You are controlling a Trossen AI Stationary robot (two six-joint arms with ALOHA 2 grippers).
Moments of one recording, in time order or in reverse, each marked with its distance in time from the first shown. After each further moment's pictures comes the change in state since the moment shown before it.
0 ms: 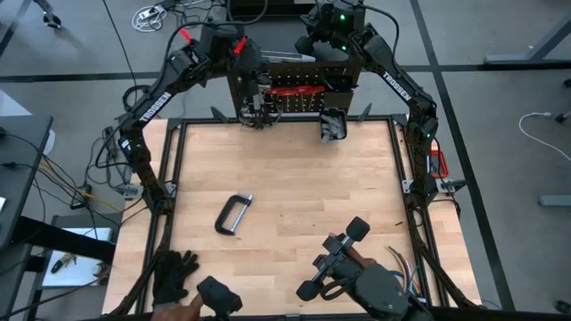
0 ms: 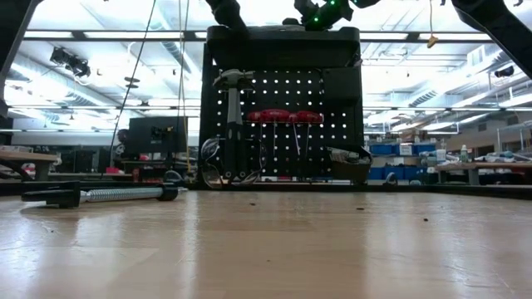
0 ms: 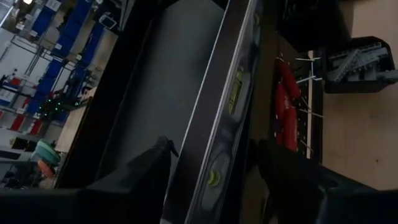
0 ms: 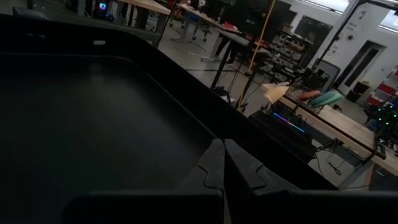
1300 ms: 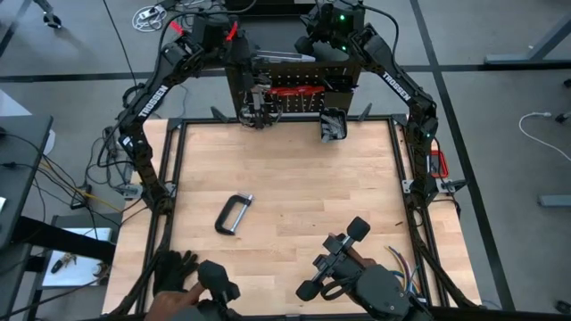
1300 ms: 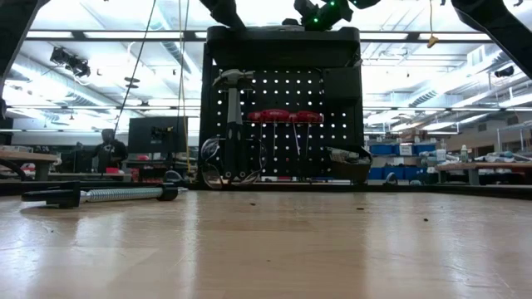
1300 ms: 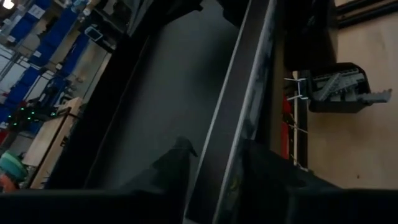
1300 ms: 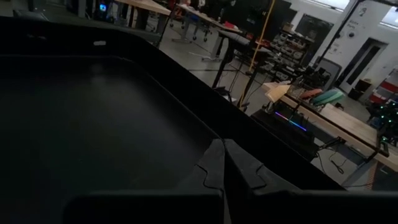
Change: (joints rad) left arm 0.101 0.034 0.055 -0.026 0.179 -0.025; right arm 0.001 0.002 -0.001 0.006 -0.005 0.021
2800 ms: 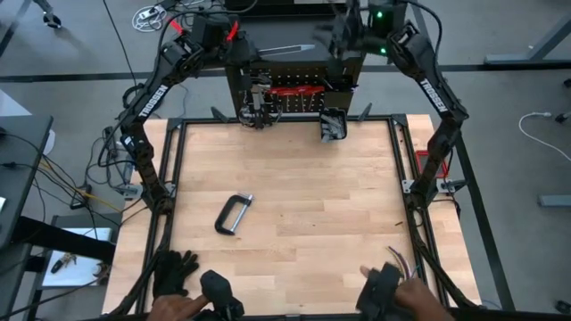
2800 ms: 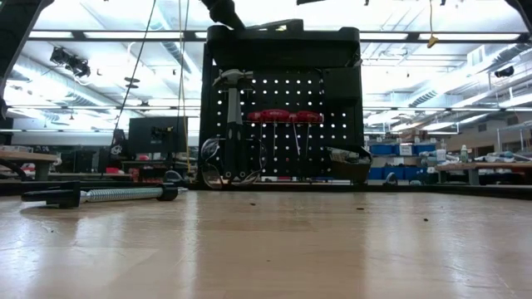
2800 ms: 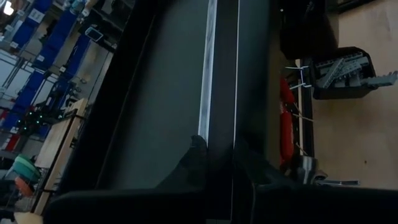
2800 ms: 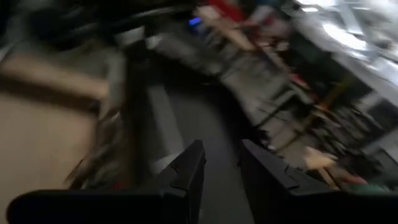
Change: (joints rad) left arm -0.026 0.006 0.048 -0.045 -0.018 0.051; right arm 0.035 -0.240 -0.001 -0.280 -0.282 -0.359
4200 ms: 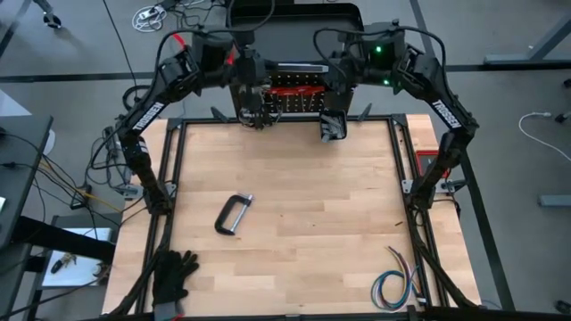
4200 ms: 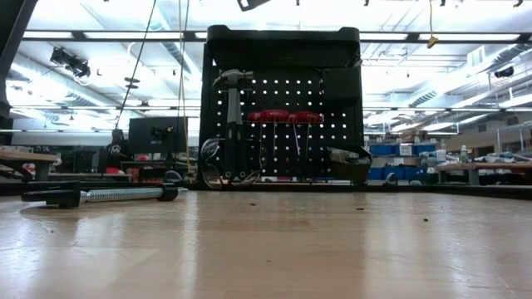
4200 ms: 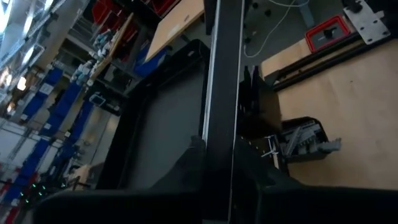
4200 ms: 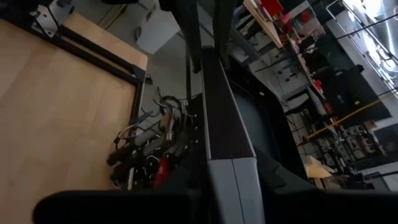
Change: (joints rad) left arm -0.269 -0.039 0.052 0.058 -0.037 -0.001; right arm 0.303 -0.087 0.003 -0.250 0.267 -0.154
